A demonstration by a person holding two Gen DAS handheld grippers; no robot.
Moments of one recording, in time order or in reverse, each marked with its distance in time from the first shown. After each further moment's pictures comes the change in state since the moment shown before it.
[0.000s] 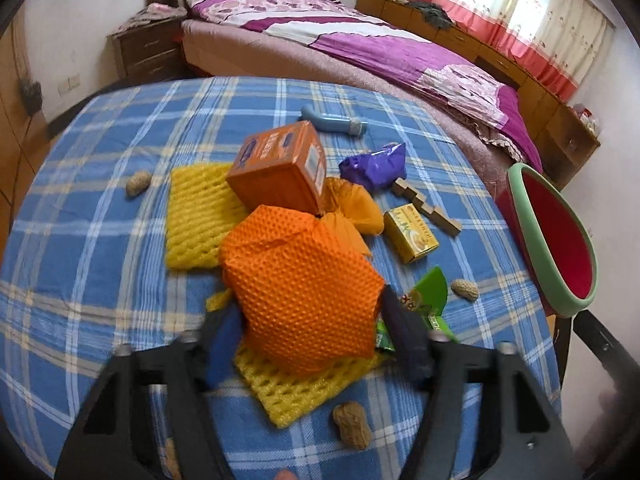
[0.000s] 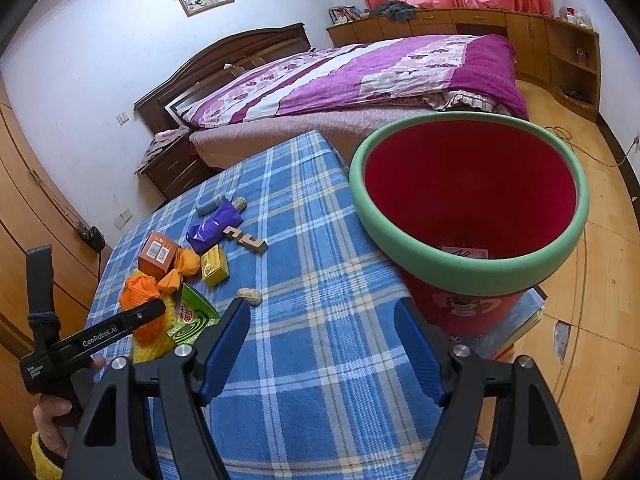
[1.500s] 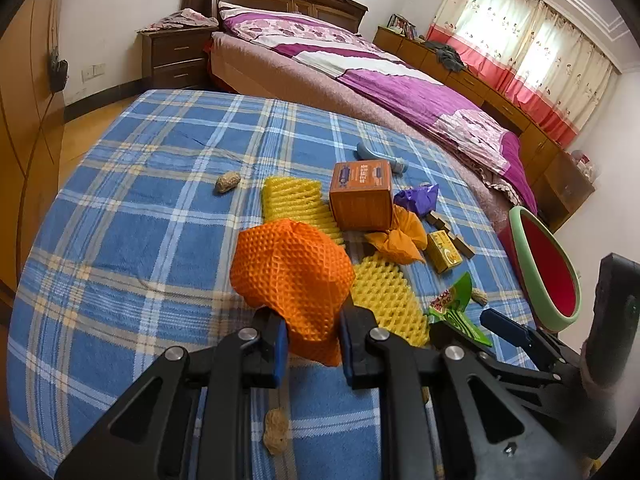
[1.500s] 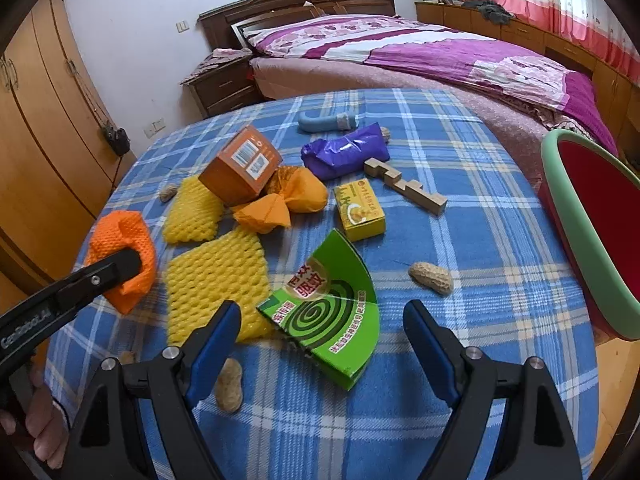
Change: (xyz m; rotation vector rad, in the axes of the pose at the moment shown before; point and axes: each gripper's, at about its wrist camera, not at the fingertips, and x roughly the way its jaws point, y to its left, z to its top) left arm -0.047 0.066 -0.016 -0.097 -0.114 -0.035; right arm 0.089 0.133 -0.029 -0.300 0.168 0.040
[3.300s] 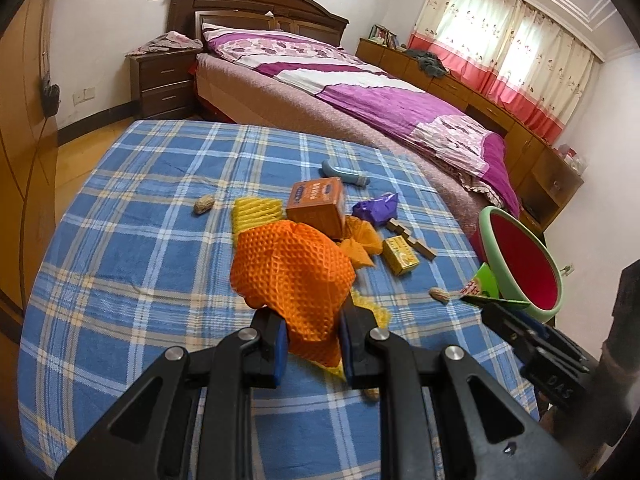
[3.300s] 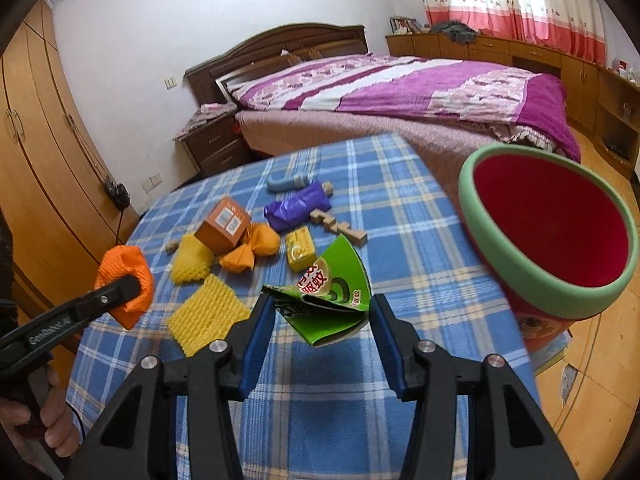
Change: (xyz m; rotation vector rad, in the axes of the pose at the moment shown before) left arm -0.034 -0.034 -0.002 0.060 -0.058 -0.023; right arm -0.081 -0.045 -0.014 0.096 -0.192 0.009
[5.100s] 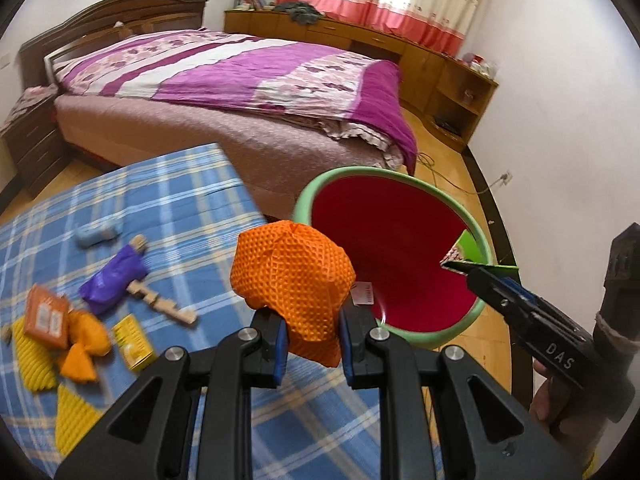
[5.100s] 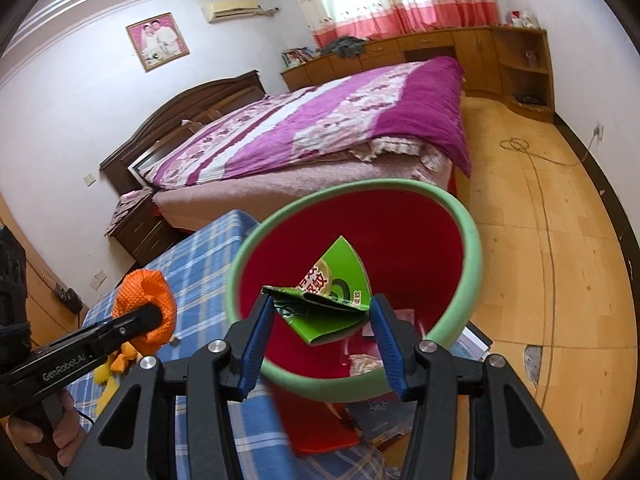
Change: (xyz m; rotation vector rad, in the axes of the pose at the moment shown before) left arm 0.102 -0.240 0.031 0.366 0.142 -0.251; right arm -0.048 -0.210 0.033 0.312 -0.138 -0.179
